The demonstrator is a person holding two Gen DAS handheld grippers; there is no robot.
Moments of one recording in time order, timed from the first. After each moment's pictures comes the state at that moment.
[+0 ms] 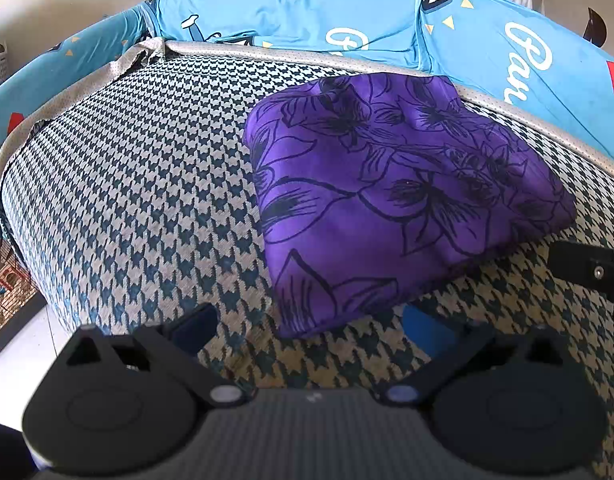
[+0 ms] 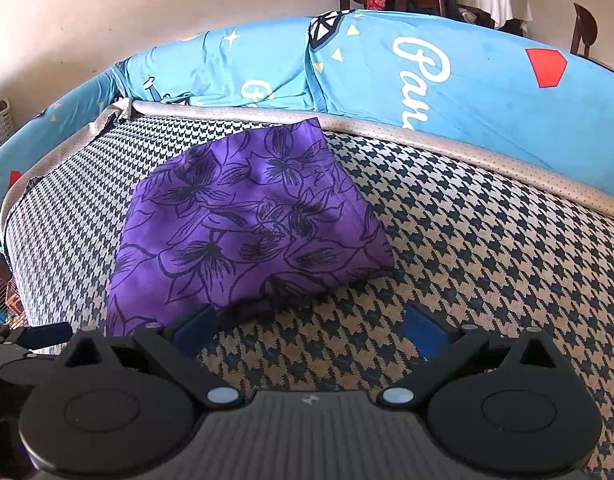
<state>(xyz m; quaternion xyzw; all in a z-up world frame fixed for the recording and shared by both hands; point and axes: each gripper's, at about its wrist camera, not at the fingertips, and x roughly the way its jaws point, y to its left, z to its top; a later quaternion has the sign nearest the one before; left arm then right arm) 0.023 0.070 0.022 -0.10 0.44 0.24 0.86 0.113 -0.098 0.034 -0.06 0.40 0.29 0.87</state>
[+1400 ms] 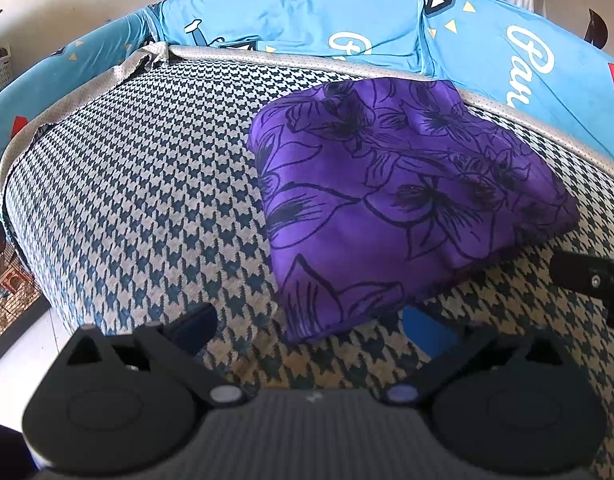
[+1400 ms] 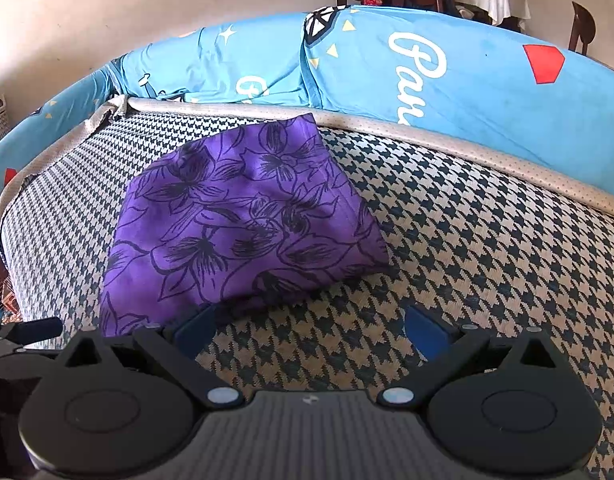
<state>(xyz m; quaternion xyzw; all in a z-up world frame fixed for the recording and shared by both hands) 0.022 0.072 0.024 -0.10 0.44 0.25 0.86 0.116 -0.098 0.030 -0.07 0.40 0.28 0.87</state>
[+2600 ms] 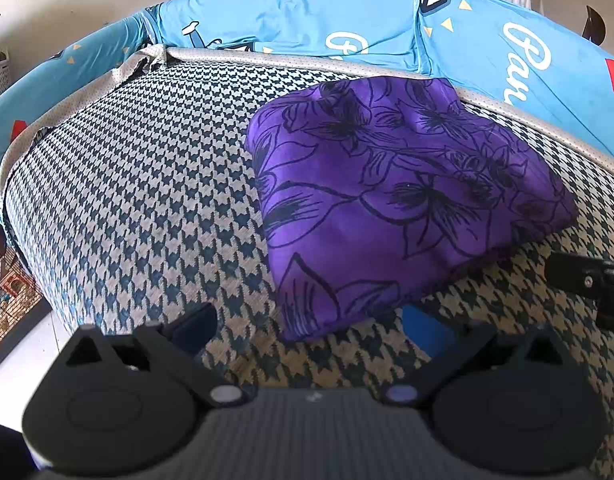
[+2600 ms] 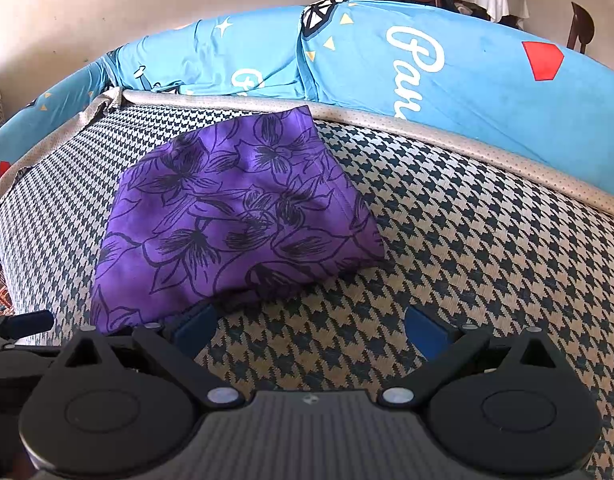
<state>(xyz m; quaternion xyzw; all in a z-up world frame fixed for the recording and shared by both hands) 0.020 0.068 0.024 -0.09 0.44 0.24 0.86 0.116 -0.097 0.027 -0.08 0.41 0.27 0.87</state>
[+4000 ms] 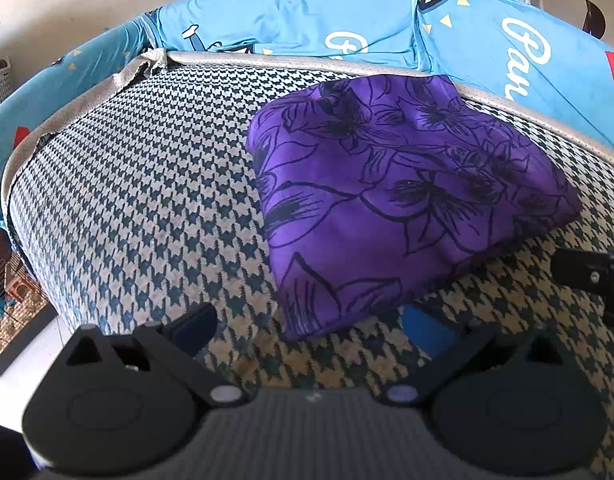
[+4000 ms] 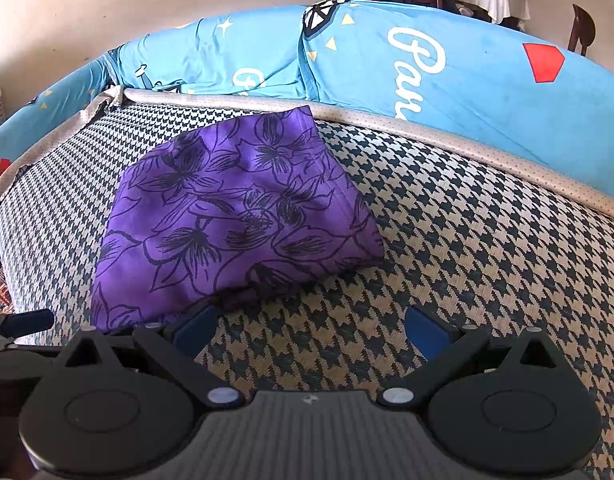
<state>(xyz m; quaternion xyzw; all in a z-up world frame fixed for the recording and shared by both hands) 0.022 0.066 0.022 -0.07 0.44 0.25 0.86 0.115 -0.097 0.028 -0.08 0.41 0.27 0.87</state>
